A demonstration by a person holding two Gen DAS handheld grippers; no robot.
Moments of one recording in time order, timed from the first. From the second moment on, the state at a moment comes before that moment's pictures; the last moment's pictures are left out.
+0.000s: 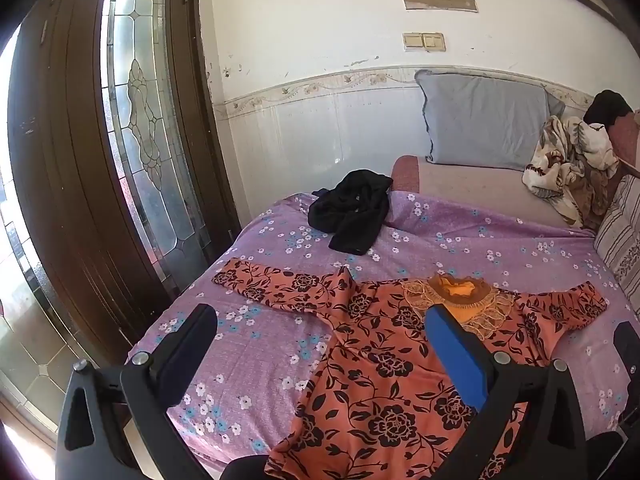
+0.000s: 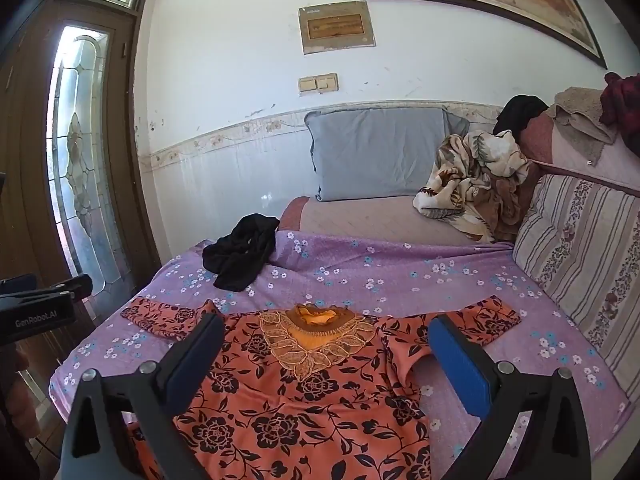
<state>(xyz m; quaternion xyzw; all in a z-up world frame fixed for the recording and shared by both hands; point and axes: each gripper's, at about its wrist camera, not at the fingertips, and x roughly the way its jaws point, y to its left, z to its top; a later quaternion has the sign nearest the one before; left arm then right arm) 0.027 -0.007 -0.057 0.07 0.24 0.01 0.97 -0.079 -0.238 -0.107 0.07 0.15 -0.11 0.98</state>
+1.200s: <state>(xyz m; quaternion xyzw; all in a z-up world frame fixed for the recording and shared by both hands) 0.044 0.024 -0.062 0.06 0.24 0.05 0.97 -0.064 -0.237 -0.116 0.07 0.13 -0.10 0.98</state>
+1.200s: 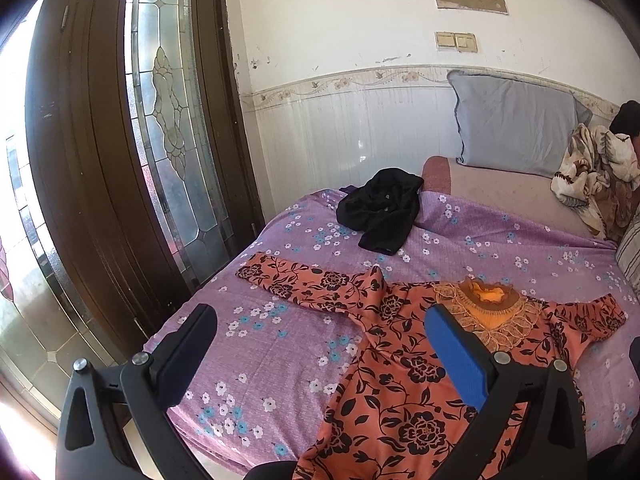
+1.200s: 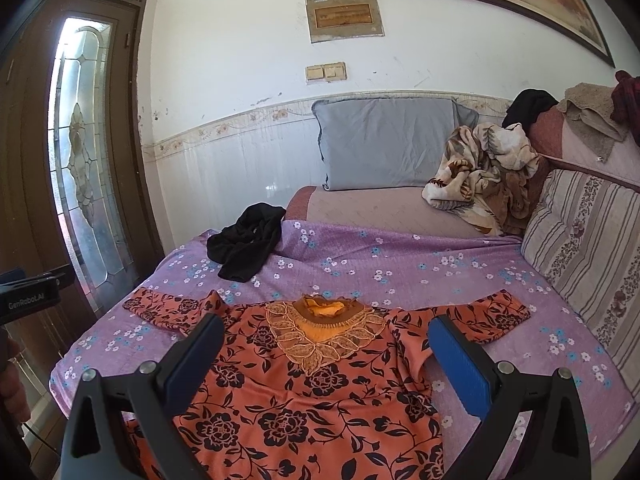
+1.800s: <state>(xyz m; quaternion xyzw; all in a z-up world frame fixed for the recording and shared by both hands) 0.100 -0.034 -0.100 0.10 0.28 0.04 0.95 -0.007 -0.323 -0.148 0.16 0.16 -0.13 0.97</state>
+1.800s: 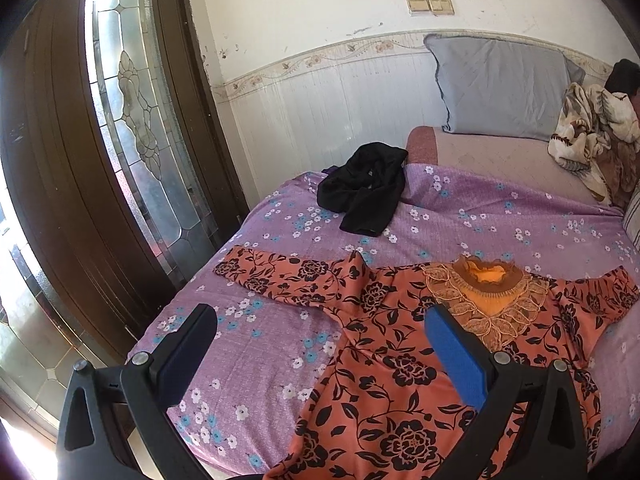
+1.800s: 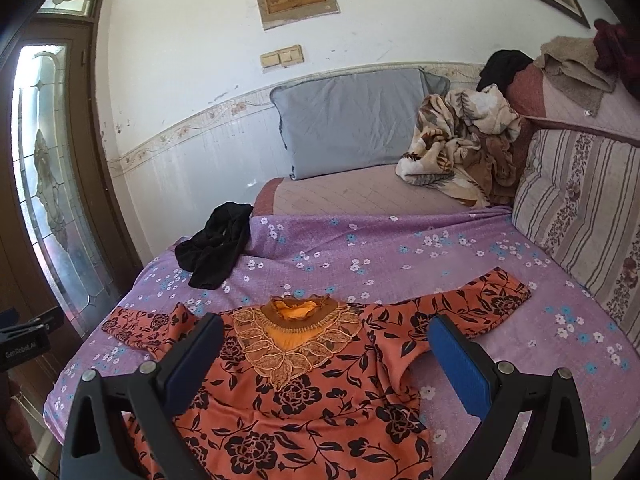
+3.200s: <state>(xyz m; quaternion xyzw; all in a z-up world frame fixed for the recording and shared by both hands) 0.208 -0.070 -0.278 0.06 0.45 -0.01 0.89 0.153 -0.513 -0.210 0.40 0.14 0.04 0.90</state>
